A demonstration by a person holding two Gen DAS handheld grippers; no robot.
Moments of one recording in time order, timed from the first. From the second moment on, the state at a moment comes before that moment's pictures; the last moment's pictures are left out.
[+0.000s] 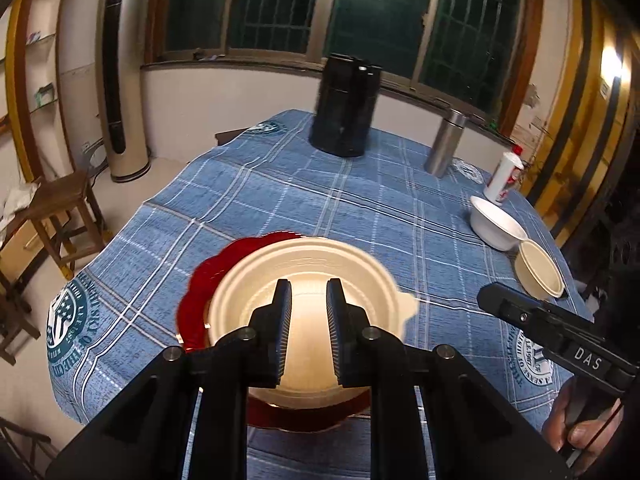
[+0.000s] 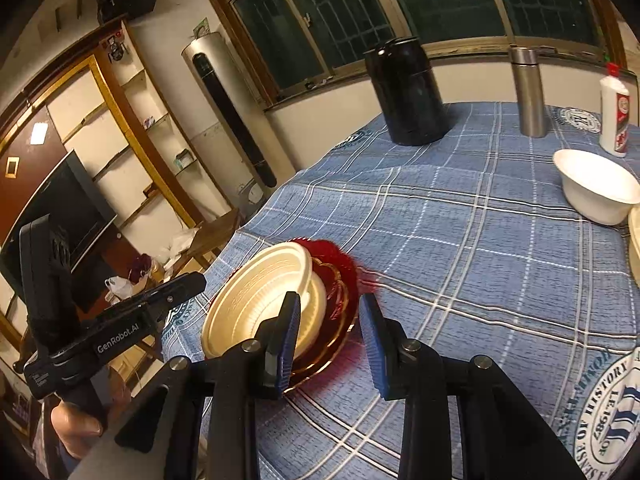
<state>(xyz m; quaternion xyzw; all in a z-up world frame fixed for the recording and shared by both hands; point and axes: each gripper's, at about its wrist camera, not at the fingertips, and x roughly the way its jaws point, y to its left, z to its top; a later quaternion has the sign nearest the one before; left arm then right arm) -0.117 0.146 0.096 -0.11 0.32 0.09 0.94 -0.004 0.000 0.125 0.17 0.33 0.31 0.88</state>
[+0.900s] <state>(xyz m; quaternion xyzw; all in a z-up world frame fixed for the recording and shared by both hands) -0.061 -0.047 0.094 0.03 0.39 -0.05 0.92 0.000 -0.210 0.089 0.28 0.30 0.17 0.90</state>
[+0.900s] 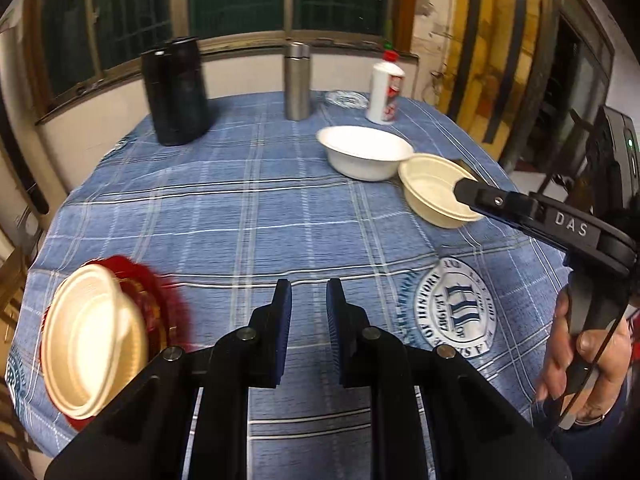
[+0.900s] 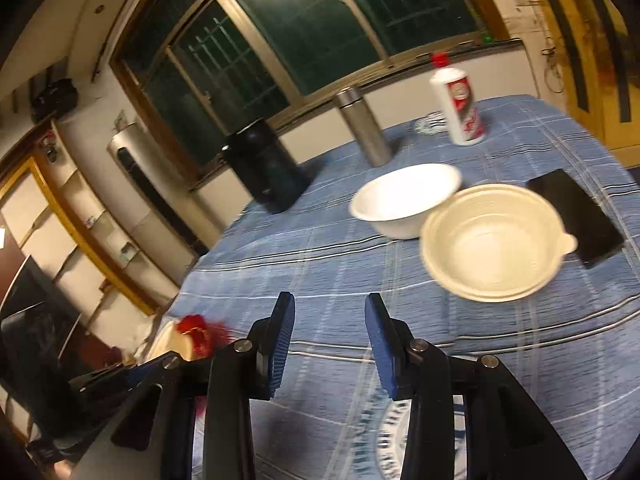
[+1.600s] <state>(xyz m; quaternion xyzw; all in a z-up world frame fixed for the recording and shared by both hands) 0.013 -0.094 0.102 0.02 0.42 -0.07 0.90 0.068 -0.257 0.101 0.27 0.29 0.10 0.91</state>
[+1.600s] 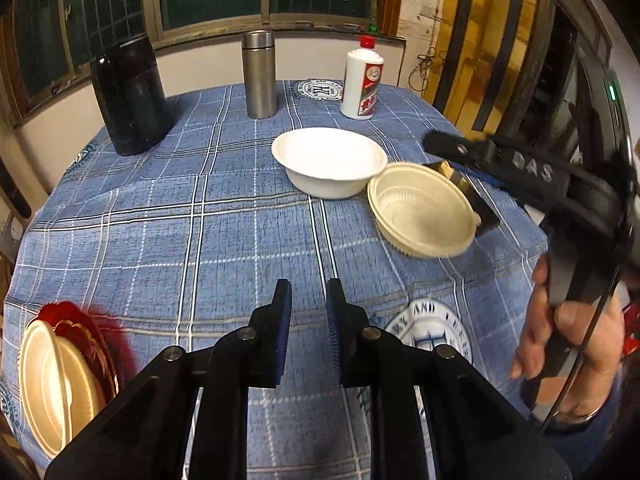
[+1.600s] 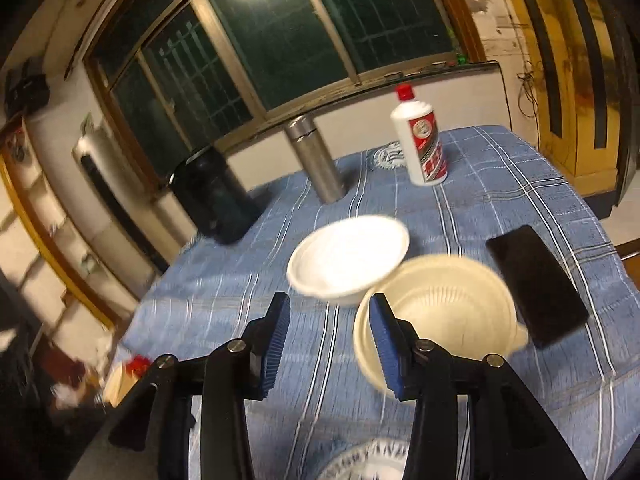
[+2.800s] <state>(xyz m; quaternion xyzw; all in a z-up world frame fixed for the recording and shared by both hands) 0.207 -0.061 0.039 -0.18 0.51 -0.03 0.84 0.080 -0.301 0.050 0.37 0.30 0.12 0.87</state>
